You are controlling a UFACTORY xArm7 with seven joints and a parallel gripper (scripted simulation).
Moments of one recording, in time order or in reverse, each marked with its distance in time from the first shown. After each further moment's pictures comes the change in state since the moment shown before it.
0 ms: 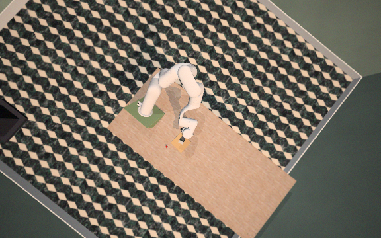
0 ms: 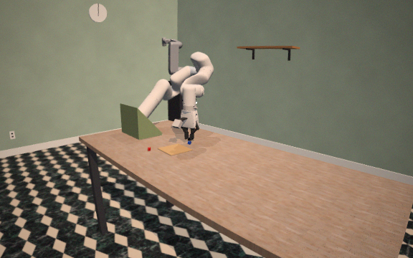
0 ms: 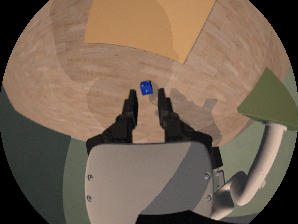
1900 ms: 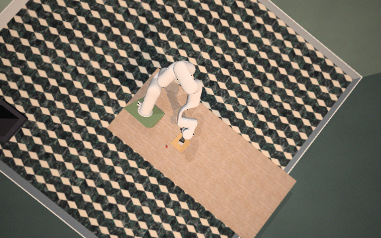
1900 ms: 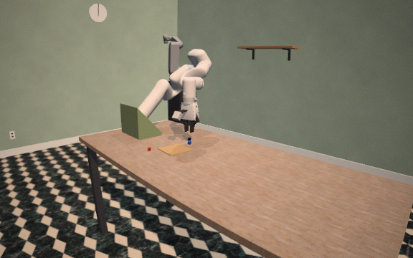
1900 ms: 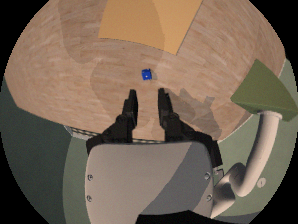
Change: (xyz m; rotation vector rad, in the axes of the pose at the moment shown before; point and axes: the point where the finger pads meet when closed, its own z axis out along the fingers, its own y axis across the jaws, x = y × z) arm 0.000 0.000 -0.045 0.001 0.001 0.000
